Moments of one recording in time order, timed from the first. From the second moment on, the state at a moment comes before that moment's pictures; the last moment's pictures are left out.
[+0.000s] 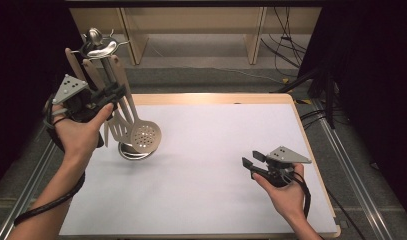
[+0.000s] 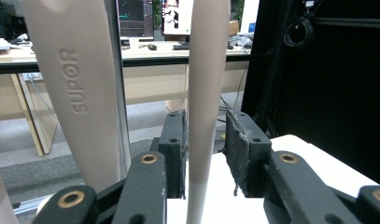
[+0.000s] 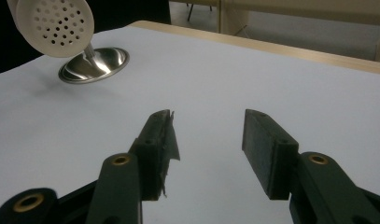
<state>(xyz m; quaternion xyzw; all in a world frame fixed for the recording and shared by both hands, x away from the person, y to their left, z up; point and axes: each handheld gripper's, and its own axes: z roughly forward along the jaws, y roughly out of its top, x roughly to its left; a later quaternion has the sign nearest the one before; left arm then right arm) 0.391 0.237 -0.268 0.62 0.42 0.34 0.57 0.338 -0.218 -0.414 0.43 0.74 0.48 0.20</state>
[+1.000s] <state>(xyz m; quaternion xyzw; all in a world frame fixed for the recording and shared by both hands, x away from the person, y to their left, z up) 0.338 0.237 -0.300 0.63 0.39 0.35 0.57 0.341 -0.219 -0.416 0.41 0.74 0.49 0.21</state>
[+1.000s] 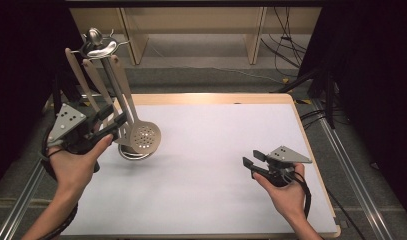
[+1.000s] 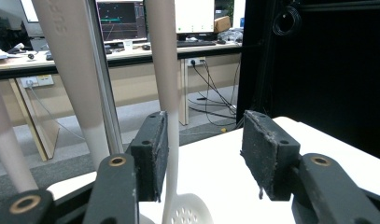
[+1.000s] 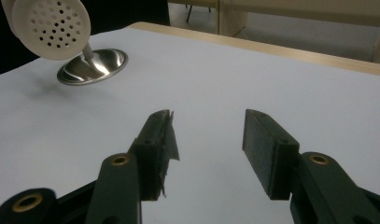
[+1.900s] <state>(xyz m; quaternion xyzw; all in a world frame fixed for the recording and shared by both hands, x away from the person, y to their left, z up) 0.304 0.246 -0.384 0.66 0.40 0.33 0.55 0.341 -0.223 -0.413 0.42 0.74 0.49 0.21</state>
